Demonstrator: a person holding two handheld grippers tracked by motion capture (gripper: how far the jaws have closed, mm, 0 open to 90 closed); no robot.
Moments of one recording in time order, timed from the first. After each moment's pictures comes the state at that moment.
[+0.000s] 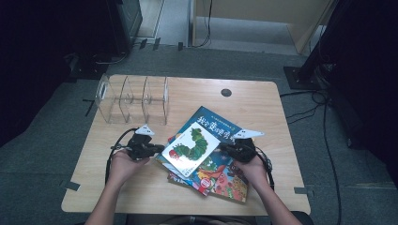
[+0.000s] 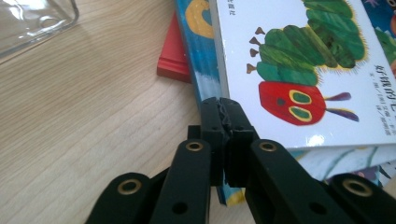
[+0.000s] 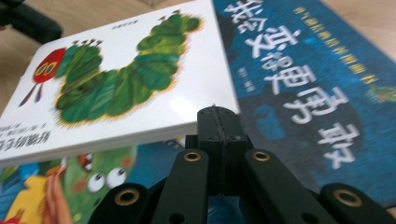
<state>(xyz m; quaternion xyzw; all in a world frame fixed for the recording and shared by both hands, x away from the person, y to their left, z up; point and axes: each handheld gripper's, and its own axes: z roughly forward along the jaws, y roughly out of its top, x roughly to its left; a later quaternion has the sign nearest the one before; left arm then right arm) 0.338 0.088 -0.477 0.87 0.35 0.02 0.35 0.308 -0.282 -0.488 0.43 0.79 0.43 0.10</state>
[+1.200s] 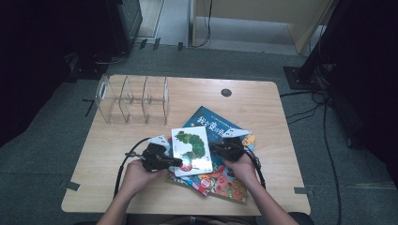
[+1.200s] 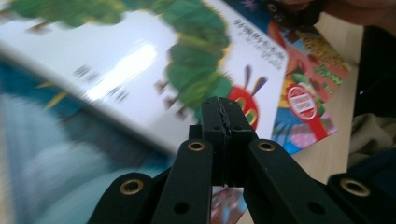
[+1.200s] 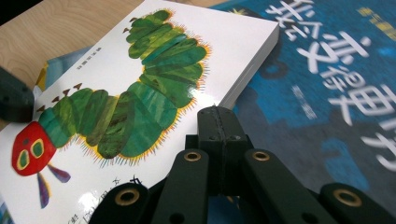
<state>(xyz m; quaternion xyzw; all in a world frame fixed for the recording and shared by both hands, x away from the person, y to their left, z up) 0.304 0.041 -0.477 0.87 0.29 -0.09 0.39 0.319 -0.248 -0.498 0.42 0.79 0.44 0.07</state>
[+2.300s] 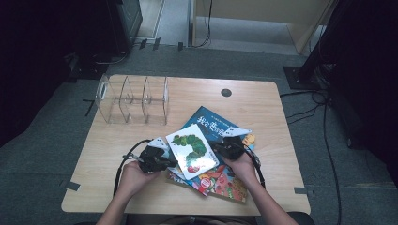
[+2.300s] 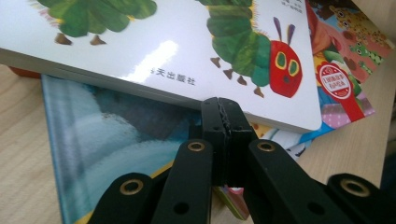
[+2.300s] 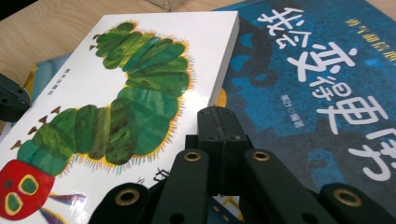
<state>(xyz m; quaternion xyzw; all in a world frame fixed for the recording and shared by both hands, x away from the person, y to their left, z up) 0.302 0.055 -0.478 0.88 0.31 -0.03 0.36 0.324 -0.251 -0.499 0.41 0.79 0.44 0.09</state>
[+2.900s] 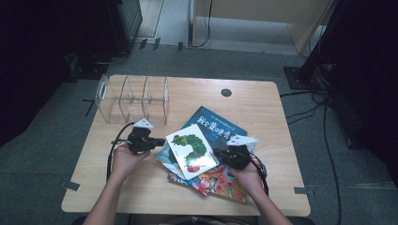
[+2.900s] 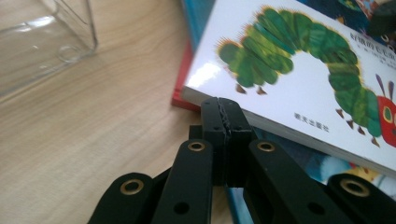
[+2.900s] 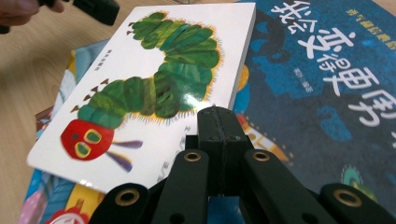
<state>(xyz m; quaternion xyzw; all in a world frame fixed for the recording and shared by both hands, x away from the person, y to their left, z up) 0.360 0.095 -0.472 0.85 0.37 0.01 0.38 0.284 -0.262 -0.485 0.41 0.79 0.45 0.09</state>
